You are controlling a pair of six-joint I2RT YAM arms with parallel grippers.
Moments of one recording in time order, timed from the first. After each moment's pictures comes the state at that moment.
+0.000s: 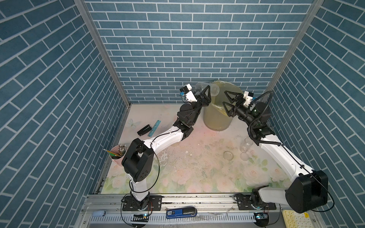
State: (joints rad) left arm -0.73 1.80 1.40 0.87 -0.27 -0.63; right arm 0.35 1.33 1.08 0.40 -0.45 1.45
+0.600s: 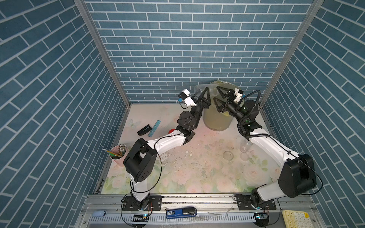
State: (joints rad) left arm -0.76 1.82 1.33 1.07 -0.33 -0.67; right arm 0.43 1.50 1.18 0.58 -0.38 1.57
